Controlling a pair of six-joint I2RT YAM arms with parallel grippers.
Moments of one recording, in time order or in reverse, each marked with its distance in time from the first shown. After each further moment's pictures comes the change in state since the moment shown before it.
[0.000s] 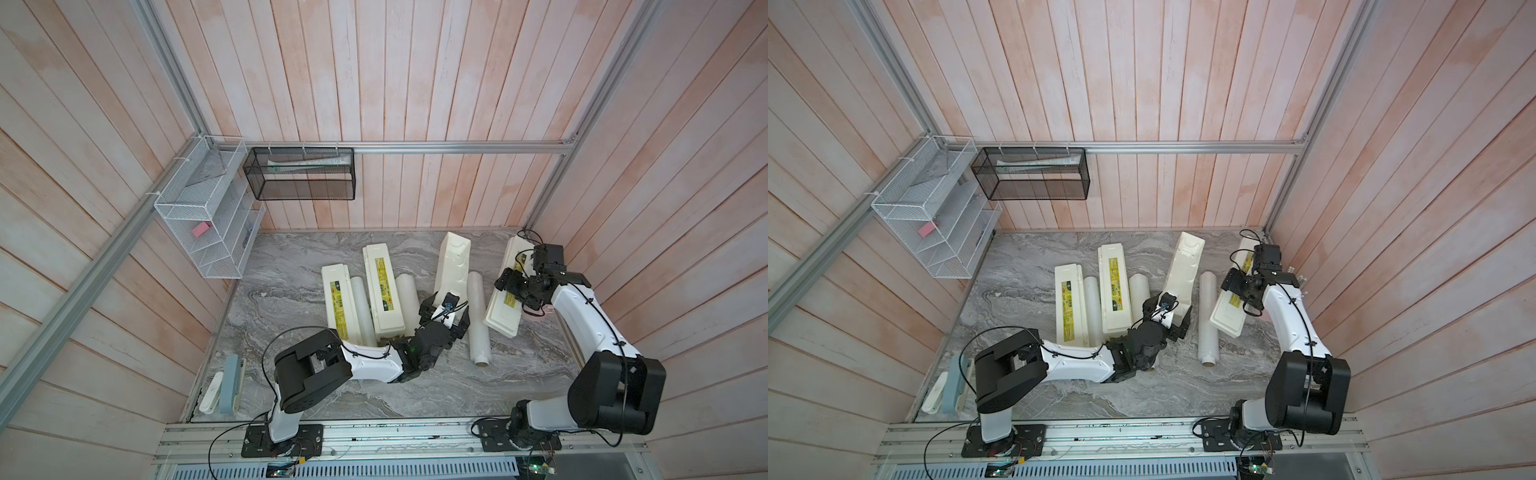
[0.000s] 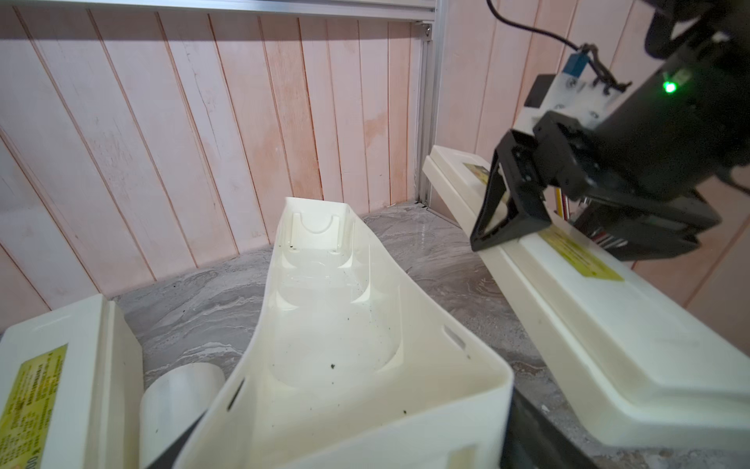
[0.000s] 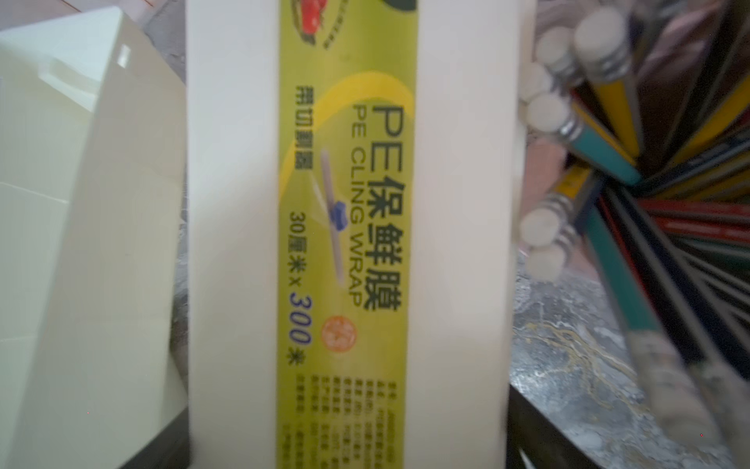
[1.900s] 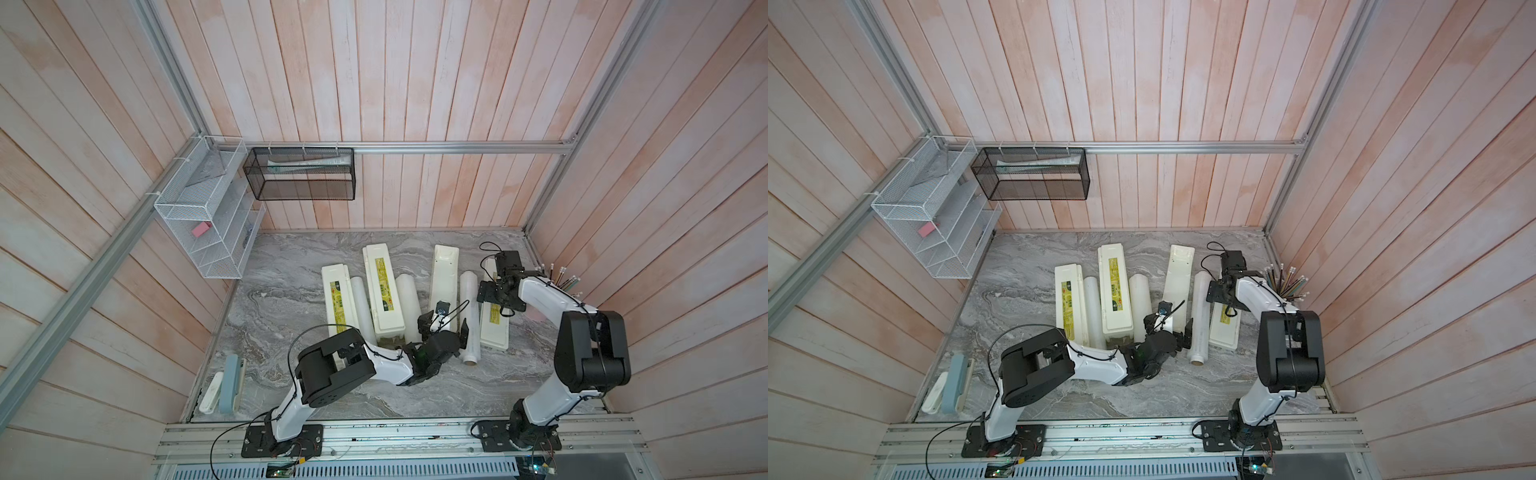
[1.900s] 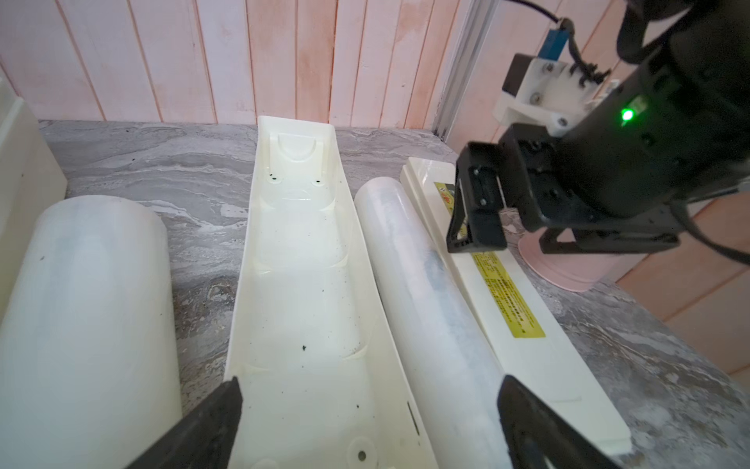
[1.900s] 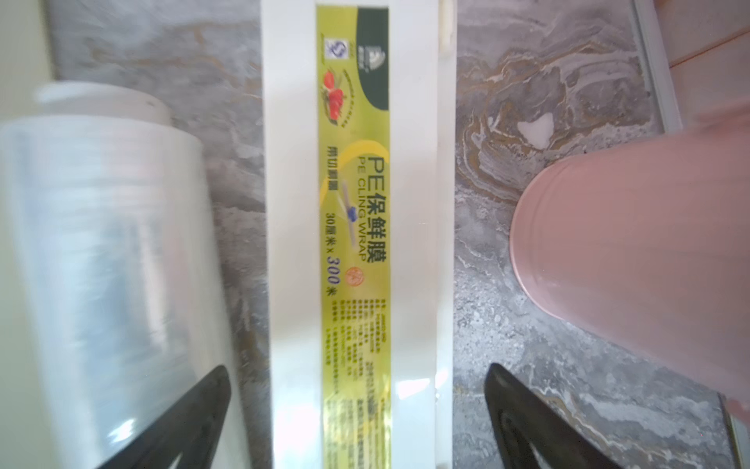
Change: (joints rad) left arm -0.009 0.123 0.027 -0.132 0.011 -0.351; right arm 0.176 0.199 -0.033 0.133 0.250 -0.090
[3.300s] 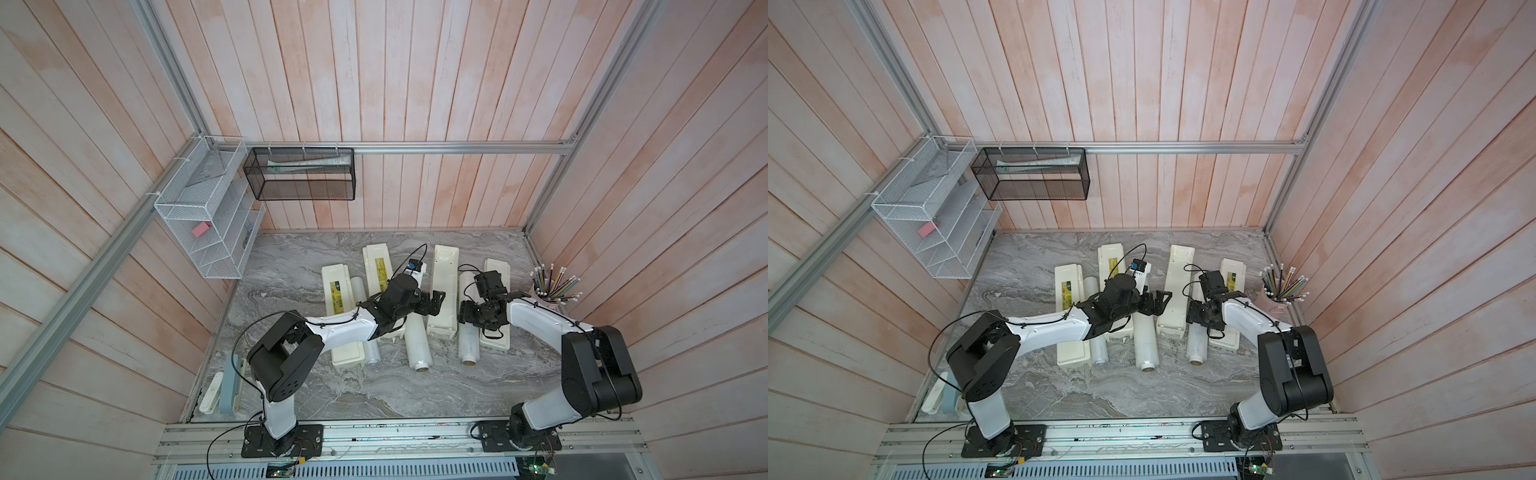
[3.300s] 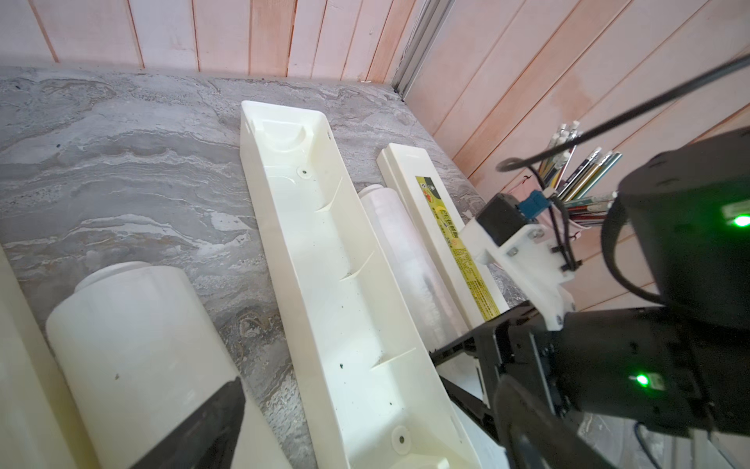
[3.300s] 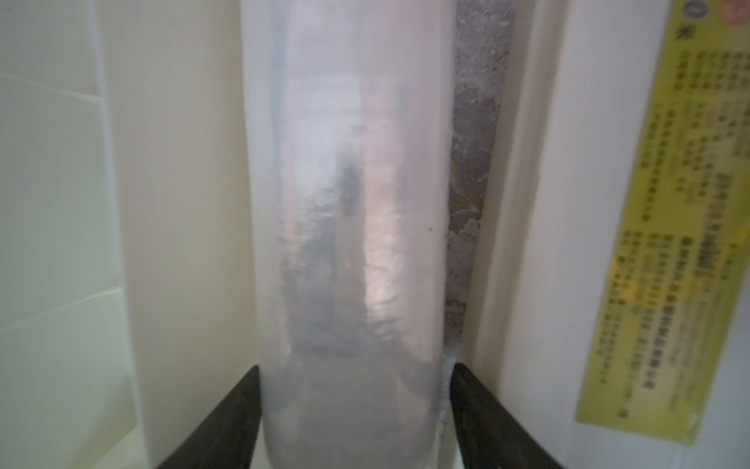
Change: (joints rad) left arm 0.356 -0.242 0.033 -0.370 0.673 -0.040; right arm 0.180 -0.081 -0.236 0.098 -0.192 0.128
